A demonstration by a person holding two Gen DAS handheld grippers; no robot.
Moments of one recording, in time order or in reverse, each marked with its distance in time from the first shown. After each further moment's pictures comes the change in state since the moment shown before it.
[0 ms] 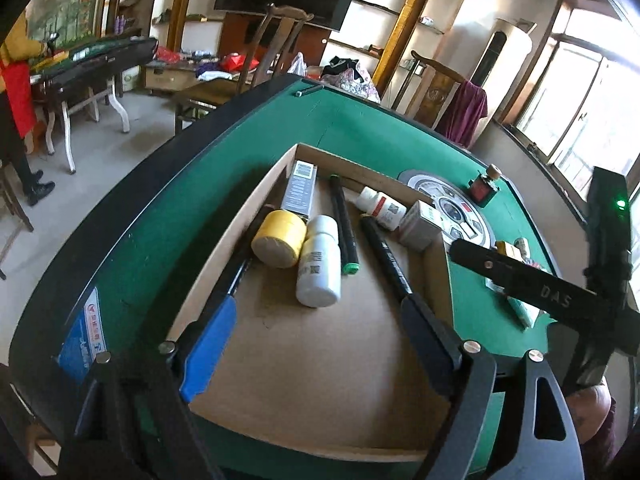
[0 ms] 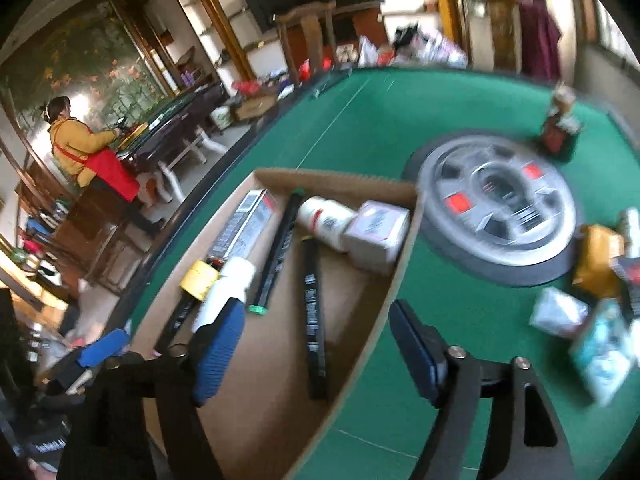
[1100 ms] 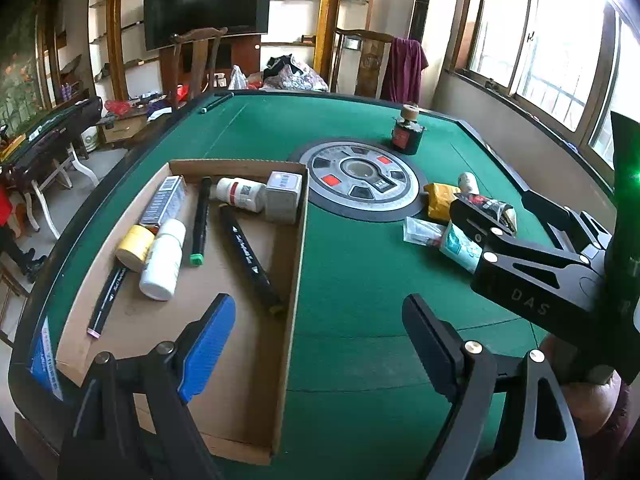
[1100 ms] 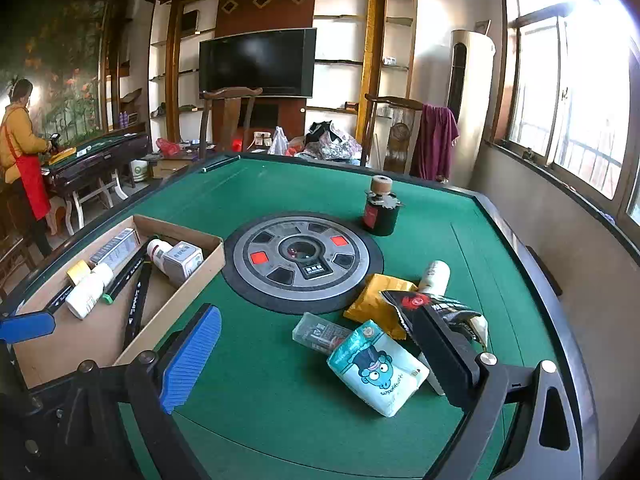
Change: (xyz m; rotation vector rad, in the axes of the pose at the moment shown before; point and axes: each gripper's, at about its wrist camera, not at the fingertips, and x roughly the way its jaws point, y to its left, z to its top) left arm 0.012 -0.149 -0.037 0.272 0.018 0.001; right arm -0.093 -0.083 -0.033 -0.116 -0.291 -0.370
